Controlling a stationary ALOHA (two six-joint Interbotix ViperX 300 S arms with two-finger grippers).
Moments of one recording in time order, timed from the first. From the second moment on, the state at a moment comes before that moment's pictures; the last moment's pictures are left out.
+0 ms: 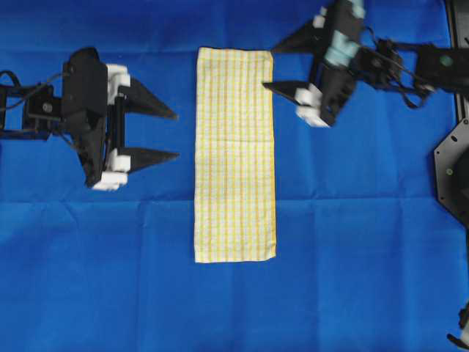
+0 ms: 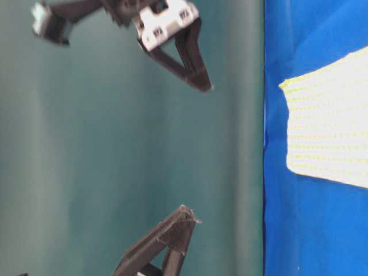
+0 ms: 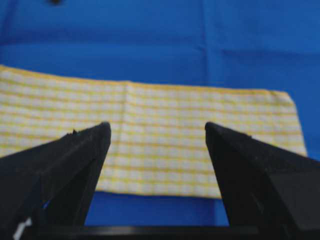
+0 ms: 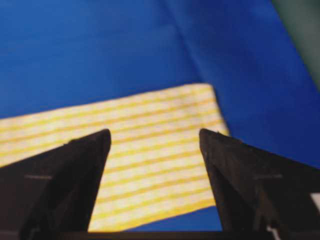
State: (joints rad) left arm 0.06 -0.34 0.85 -0.05 -0.07 0.02; right arm -0.32 -0.29 0.84 -0.24 -0.08 0.32
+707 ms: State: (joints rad) left arm 0.26 -0.15 0.82 -0.04 -0.21 0.02; right arm -0.45 -0.23 0.86 -0.23 -0.11 0.32
